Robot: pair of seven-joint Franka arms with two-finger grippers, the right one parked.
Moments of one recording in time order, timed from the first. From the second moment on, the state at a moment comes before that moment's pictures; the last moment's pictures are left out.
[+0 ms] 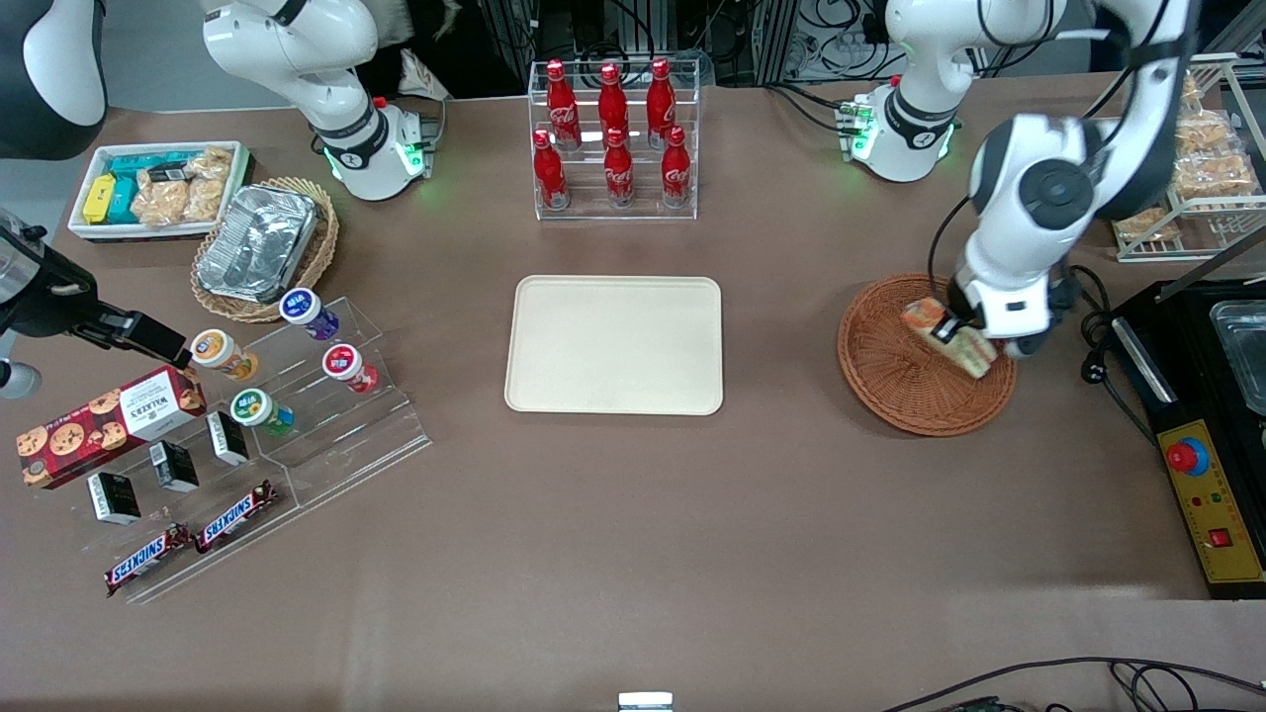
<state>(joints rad) -0.02 -0.12 -0.17 -2.23 0.14 2.01 -1.06</state>
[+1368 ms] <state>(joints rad) -0.28 -0.02 -0.22 -1.88 -0.05 1.61 -0.75</state>
